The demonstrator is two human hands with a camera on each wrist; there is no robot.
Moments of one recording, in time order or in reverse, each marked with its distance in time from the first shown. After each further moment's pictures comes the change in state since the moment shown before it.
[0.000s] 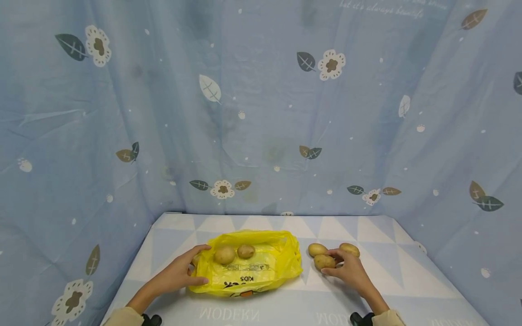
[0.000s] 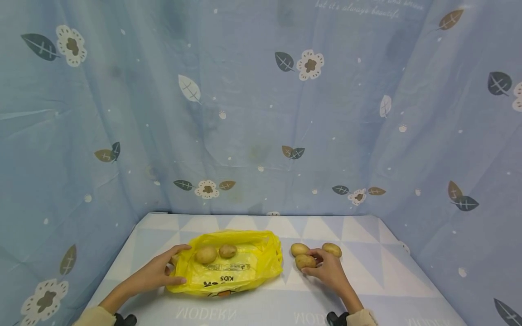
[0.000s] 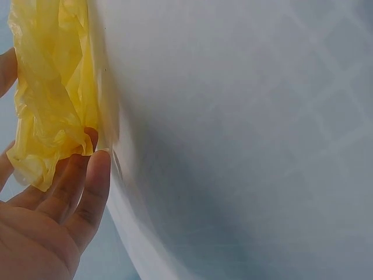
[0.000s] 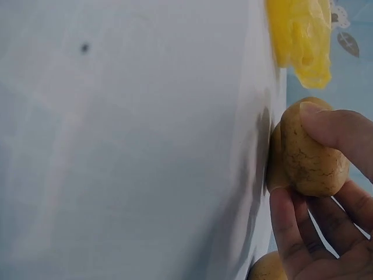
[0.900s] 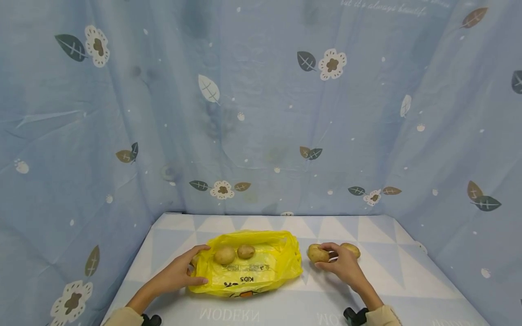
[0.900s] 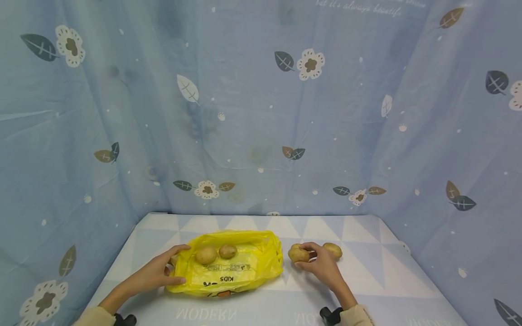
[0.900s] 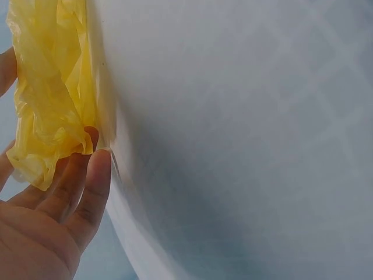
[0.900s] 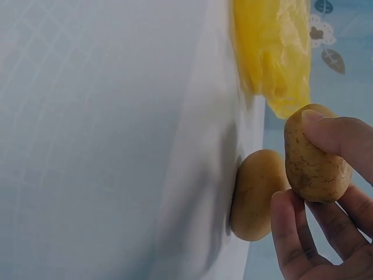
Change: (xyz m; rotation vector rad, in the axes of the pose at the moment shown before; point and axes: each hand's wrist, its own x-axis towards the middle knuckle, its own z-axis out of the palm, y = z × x) left_hand 0.001 -0.002 -0.001 -0.007 -0.003 0.006; right_hand 0.005 -0.022 0.003 0.106 -0.007 -0.030
